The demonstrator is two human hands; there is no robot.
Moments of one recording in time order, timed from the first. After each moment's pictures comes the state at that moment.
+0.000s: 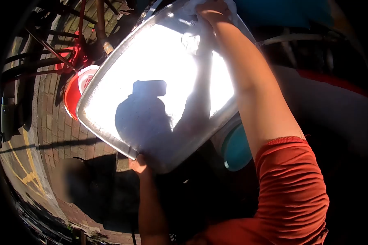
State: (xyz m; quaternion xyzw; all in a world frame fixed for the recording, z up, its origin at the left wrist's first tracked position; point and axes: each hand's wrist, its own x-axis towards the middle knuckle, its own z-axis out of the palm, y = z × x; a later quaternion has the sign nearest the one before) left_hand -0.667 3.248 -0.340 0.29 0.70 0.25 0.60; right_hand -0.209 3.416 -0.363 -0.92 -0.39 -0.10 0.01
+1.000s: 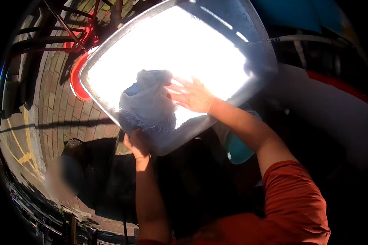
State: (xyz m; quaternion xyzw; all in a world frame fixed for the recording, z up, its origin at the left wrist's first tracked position) left_hand -0.725 3.243 -0.411 0.26 0.65 0.29 0.66; right_hand -0.413 3.245 -0.332 -0.58 -0.78 0.24 0.01
